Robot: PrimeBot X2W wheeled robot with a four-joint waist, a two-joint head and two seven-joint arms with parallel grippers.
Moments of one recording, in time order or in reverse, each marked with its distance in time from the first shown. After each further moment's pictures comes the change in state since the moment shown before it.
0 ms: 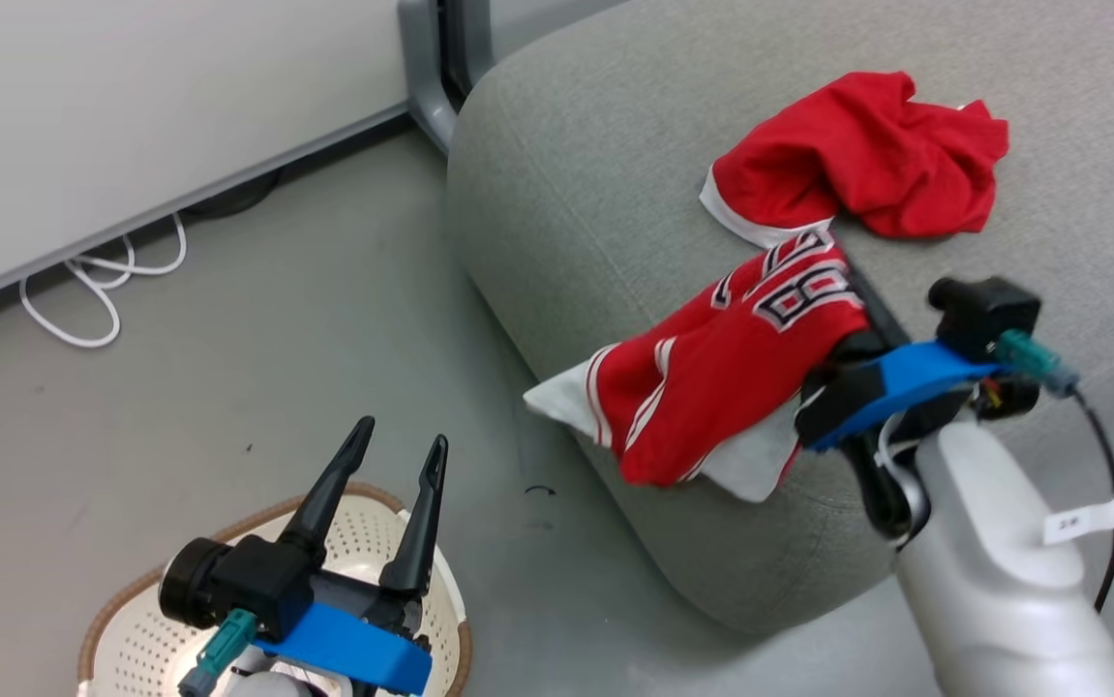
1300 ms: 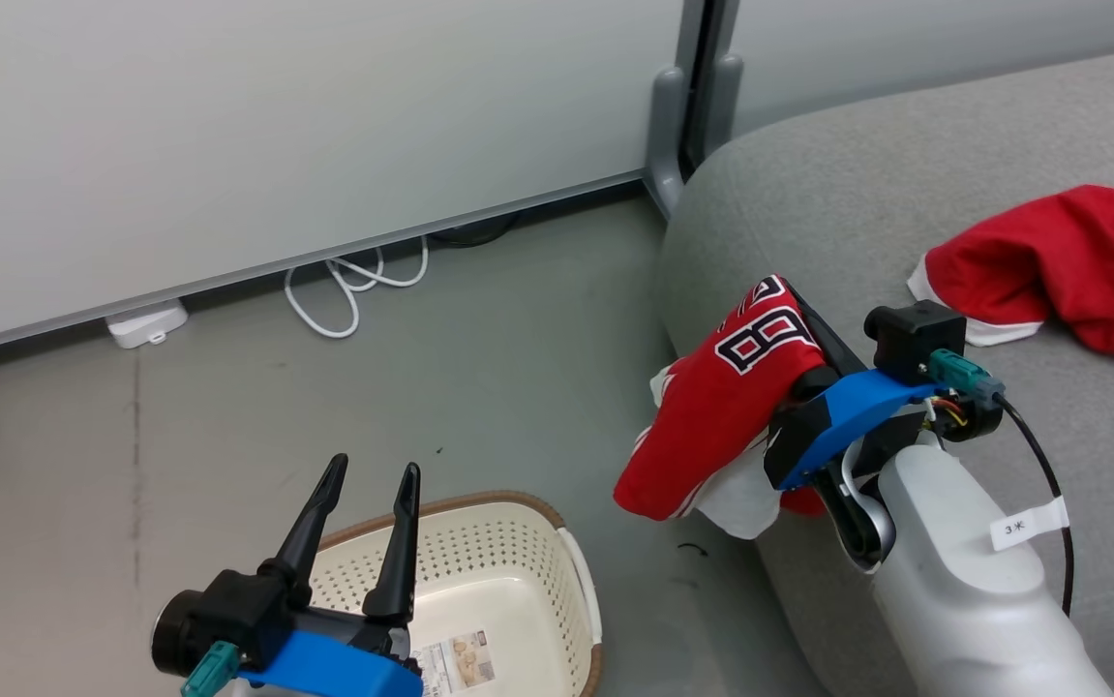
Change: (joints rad) left arm 0.072 -0.060 0.087 0.008 -0.007 0.005 0.000; right arm -0.035 0.000 0.070 0.125 -0.056 0.000 0.000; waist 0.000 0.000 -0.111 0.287
